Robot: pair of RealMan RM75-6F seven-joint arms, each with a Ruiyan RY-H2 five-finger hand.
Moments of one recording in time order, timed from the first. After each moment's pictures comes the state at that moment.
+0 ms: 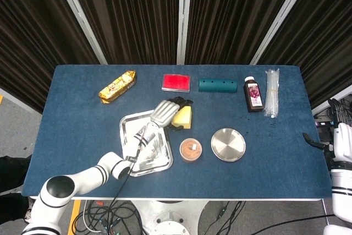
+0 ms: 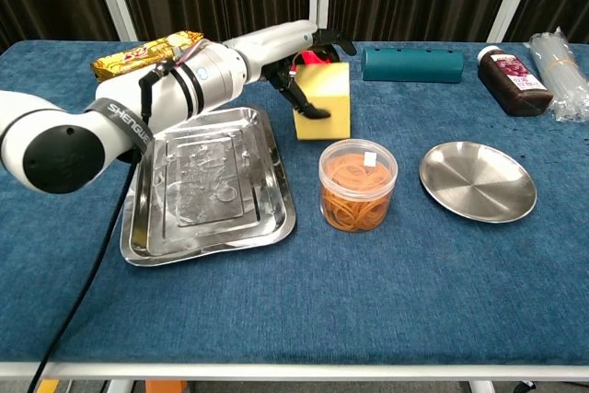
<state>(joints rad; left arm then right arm) -1.08 -1.99 -0.31 -0.77 1.39 0.79 -0.30 0.21 -1.13 0.25 -1.57 -1.18 1.34 0.31</state>
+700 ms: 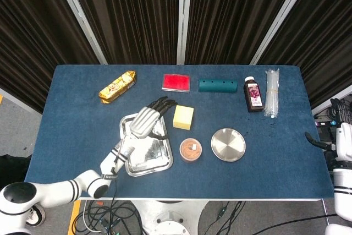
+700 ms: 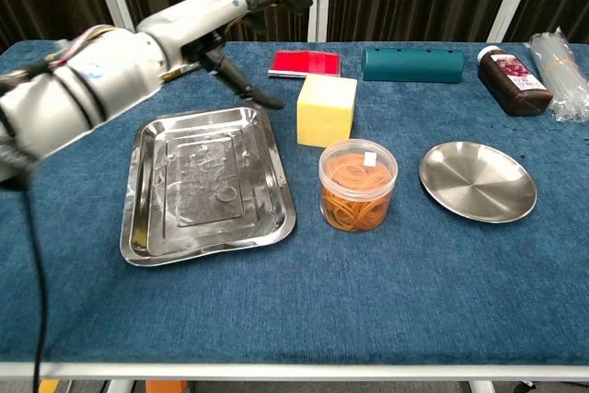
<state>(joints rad) -0.83 -1.73 -0.21 -1.32 1.38 1.08 -0.12 0.20 -1.14 0.27 -1.53 -1.20 1.32 0.35</state>
